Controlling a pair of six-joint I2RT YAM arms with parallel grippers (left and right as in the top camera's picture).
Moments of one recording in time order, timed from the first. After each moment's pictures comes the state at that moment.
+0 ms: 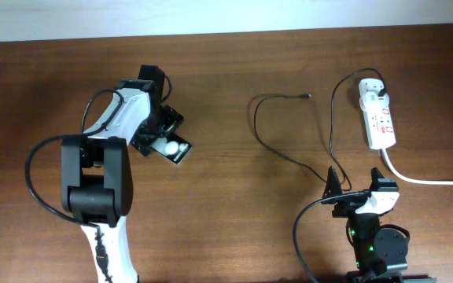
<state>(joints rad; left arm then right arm) -0.13 2.19 1.62 -0.95 -0.01 -0.92 0.05 0.01 0.01 -0.07 0.07 0.13</state>
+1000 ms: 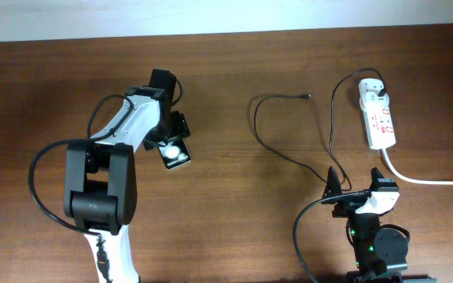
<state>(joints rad) -0.19 2.14 1.52 -0.85 -0.03 -0.49 0.05 0.01 0.01 -0.07 0.07 0.13</state>
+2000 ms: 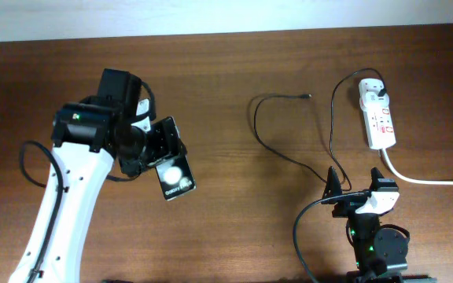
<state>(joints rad) -0.19 1.49 1.53 -1.38 0.32 -0.49 0.05 0.01 0.01 -0.07 0.07 0.13</state>
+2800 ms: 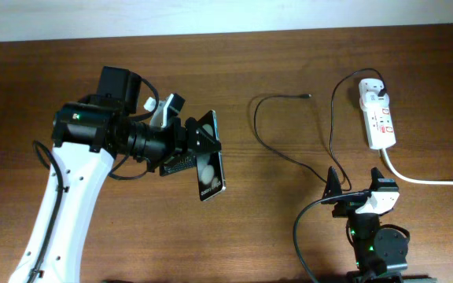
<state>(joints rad) -0.19 1.49 1.53 -1.33 0.88 -0.43 0.05 0.01 0.01 -0.07 0.07 0.13</state>
